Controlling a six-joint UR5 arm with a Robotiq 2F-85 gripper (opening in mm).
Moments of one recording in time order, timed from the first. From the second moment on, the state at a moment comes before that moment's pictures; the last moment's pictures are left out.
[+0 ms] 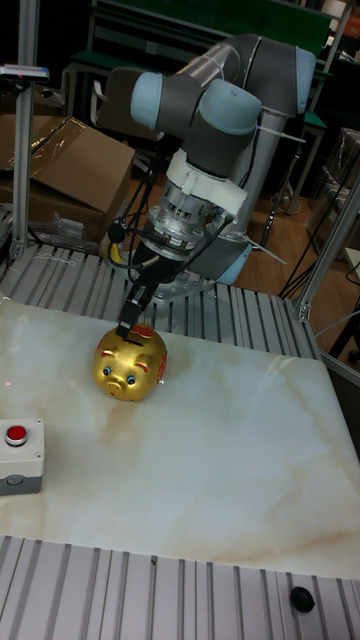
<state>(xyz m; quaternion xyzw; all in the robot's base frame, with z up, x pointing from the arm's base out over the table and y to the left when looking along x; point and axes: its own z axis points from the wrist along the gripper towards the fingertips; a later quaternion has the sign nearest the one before) 0.454 -0.070 0.141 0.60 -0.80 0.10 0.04</state>
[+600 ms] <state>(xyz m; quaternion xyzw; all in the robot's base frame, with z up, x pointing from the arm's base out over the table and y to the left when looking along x) 0.450 -0.038 0.161 0.38 -0.92 0.10 0.03</state>
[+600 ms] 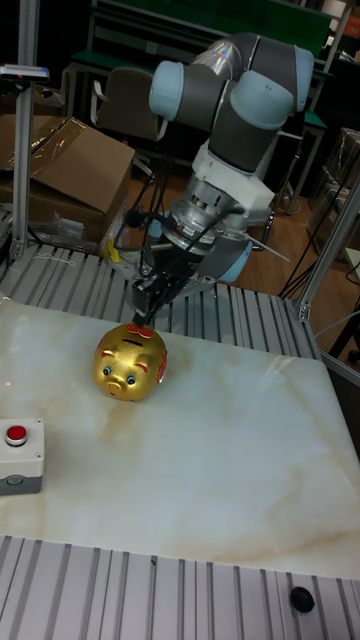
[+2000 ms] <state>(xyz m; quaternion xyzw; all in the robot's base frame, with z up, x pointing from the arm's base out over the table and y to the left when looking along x) 0.494 0.008 0.157 0.03 -1.00 0.03 -0.03</state>
